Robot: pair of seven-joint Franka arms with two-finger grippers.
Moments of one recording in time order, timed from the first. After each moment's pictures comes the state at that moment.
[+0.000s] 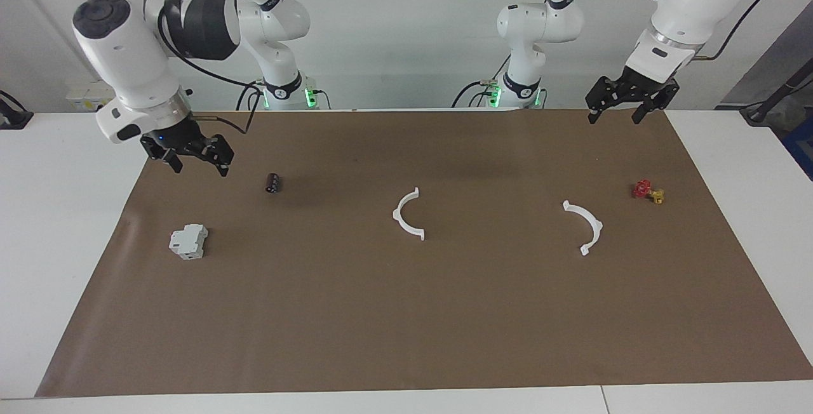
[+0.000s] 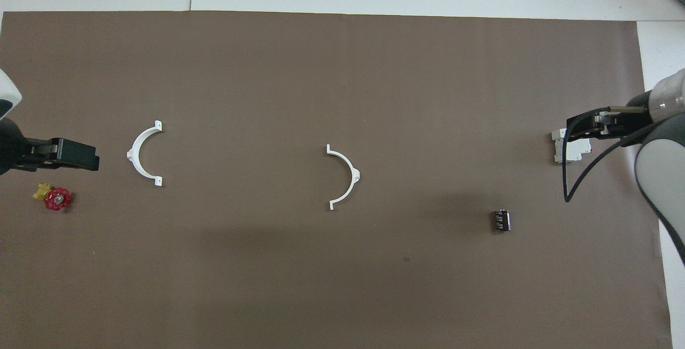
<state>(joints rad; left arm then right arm) -0.12 -0.12 0.05 -1.73 -0.02 1.59 -0.02 0.09 0.02 -0.12 -1.71 -0.02 1.70 0.08</state>
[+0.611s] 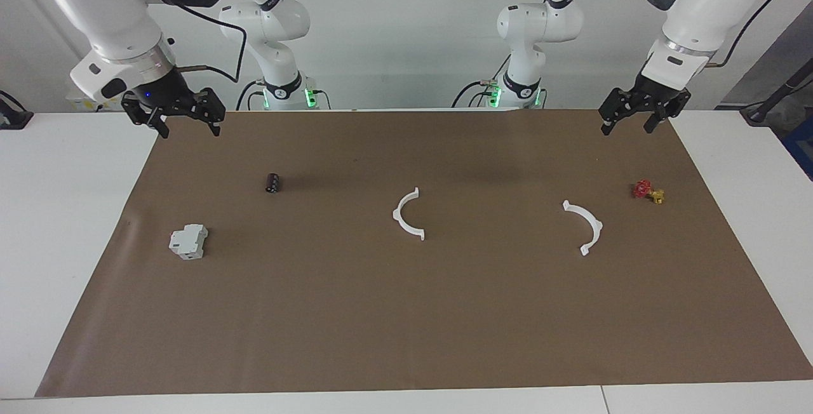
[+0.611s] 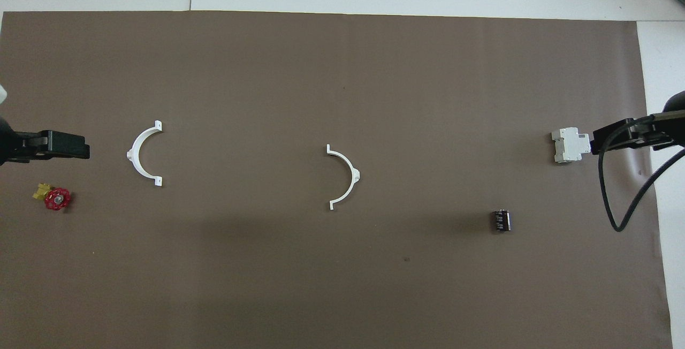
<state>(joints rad) -0.08 -0.16 0.06 -1.89 -0.02 1.84 -0.05 0.09 0.02 -0.11 -1.57 -0.03 1.51 -0.07</state>
